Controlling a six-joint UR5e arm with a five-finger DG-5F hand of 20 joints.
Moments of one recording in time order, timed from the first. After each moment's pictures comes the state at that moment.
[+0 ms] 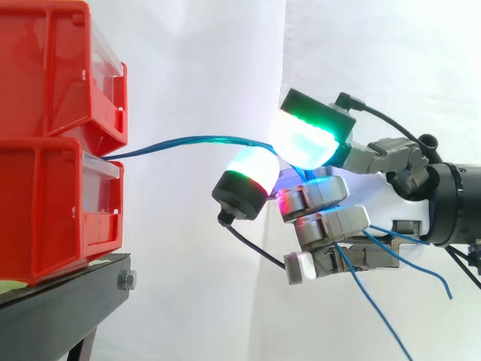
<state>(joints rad) 0.04 -2.29 -1.22 -2.72 -1.51 0.06</state>
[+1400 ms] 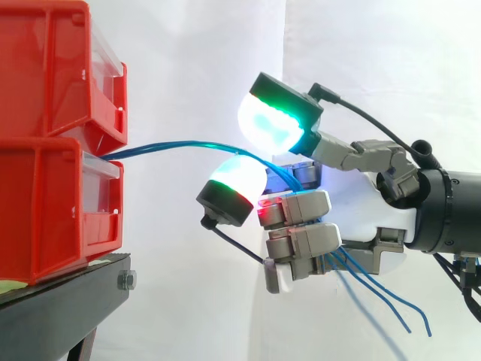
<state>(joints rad) 0.06 -2.31 -1.23 -2.62 -1.47 -0.07</state>
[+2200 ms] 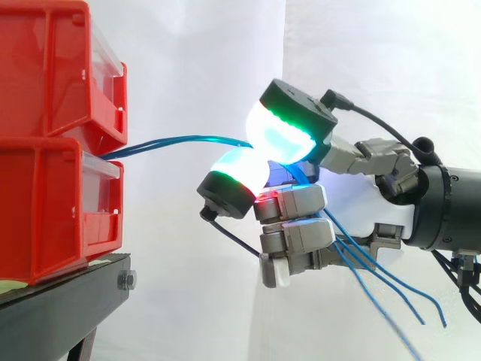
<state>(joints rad) 0.07 -2.31 -1.23 -2.60 -1.45 -0.09</state>
